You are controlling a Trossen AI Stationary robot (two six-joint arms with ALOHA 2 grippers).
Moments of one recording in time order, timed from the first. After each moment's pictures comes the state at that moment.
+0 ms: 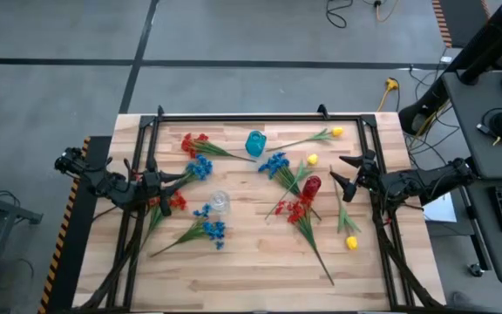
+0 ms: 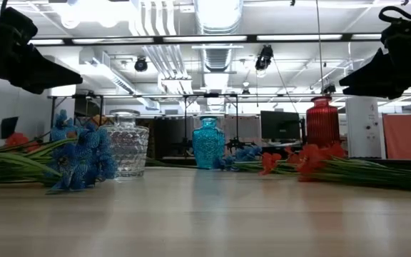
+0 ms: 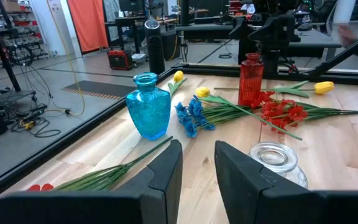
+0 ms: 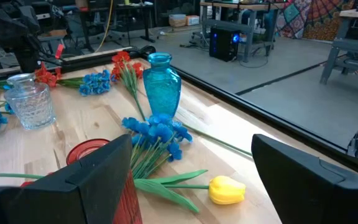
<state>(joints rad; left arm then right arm) -0.54 0.03 0.10 -0.27 -0.92 -0.13 0.27 0.06 0.14 -0.36 0.81 0.23</state>
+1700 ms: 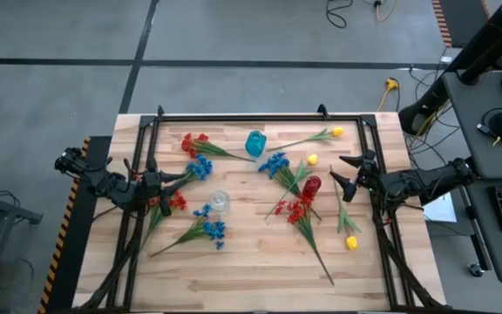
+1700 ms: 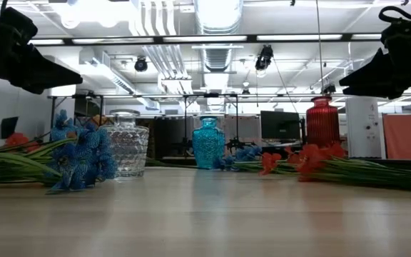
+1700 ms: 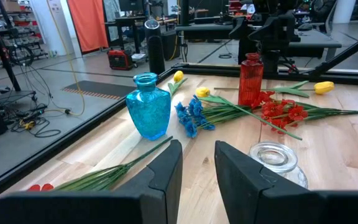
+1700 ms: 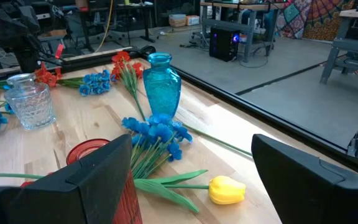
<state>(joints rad) -0.54 0.03 0.10 -0.27 -0.92 -0.13 0.27 0.06 0.14 -0.36 0.81 0.23</state>
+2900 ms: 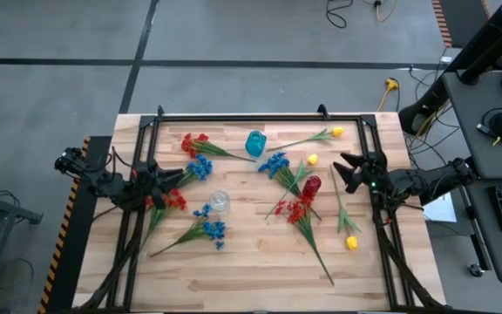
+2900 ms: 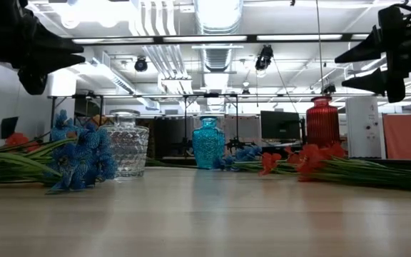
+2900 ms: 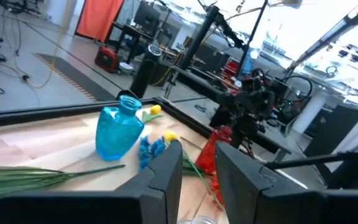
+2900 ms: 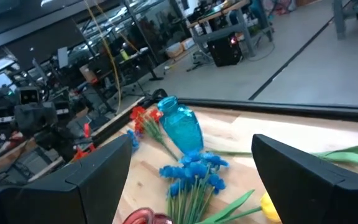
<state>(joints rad) -0.54 0.03 0.10 0.01 -0.95 -0.45 0.27 0.06 0.14 -0.18 0.88 0.54</state>
